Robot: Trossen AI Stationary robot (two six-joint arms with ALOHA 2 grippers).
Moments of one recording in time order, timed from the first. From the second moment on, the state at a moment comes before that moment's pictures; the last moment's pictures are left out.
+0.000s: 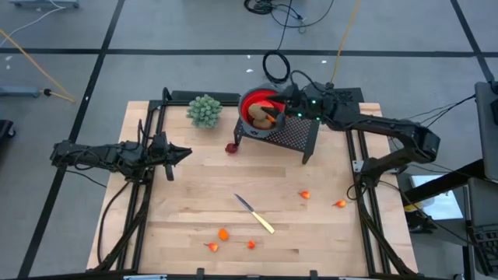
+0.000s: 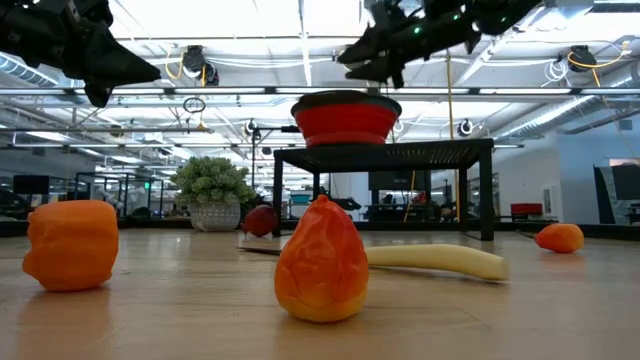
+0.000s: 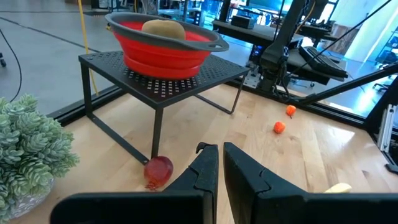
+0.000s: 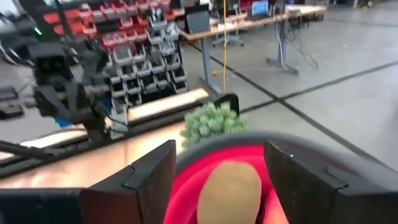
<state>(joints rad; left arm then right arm) -0.14 0.26 0.32 -0.23 -0.40 -0.29 -0.47 1.38 1.03 0.20 -0.16 0.11</state>
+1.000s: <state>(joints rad) -0.14 0.26 0.32 -0.23 -0.40 -0.29 -0.27 0.98 1.02 -0.14 -0.10 0.03</state>
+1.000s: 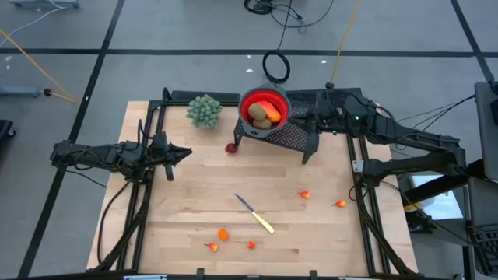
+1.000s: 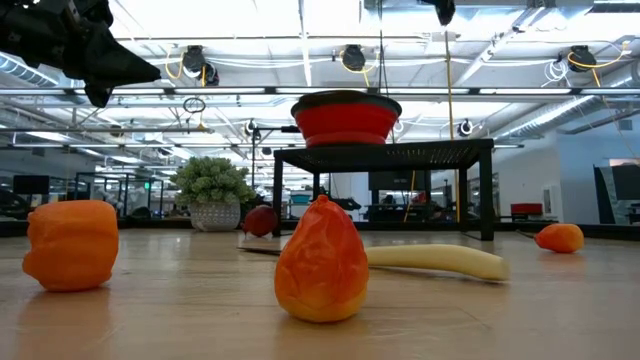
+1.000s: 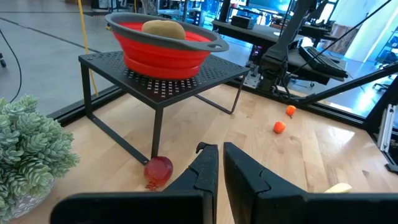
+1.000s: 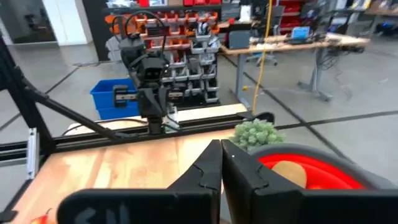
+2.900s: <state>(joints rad) -0.07 1.06 0.89 -0.41 -0.42 -0.24 -0.19 0.04 0.12 0.14 -0.03 0.04</state>
